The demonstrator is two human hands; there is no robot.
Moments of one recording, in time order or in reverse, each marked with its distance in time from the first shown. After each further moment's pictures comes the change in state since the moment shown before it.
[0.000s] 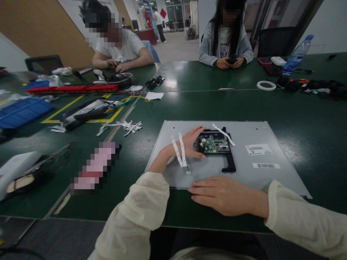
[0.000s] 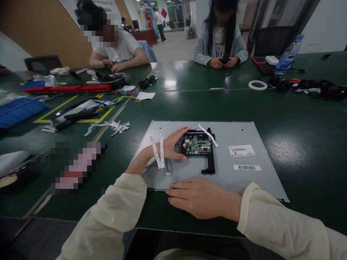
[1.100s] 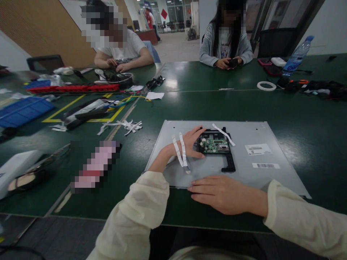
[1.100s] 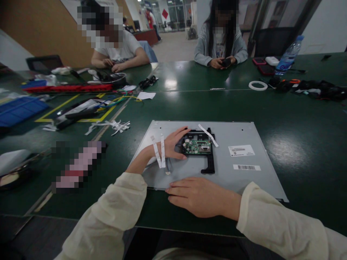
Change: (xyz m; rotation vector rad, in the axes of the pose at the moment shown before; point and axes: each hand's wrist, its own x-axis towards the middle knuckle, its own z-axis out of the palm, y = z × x) left_hand -0.002 0.005 -0.002 0.047 -0.024 -0.032; right_hand 0.000 0.000 -0.004 0.049 -0.027 0.029
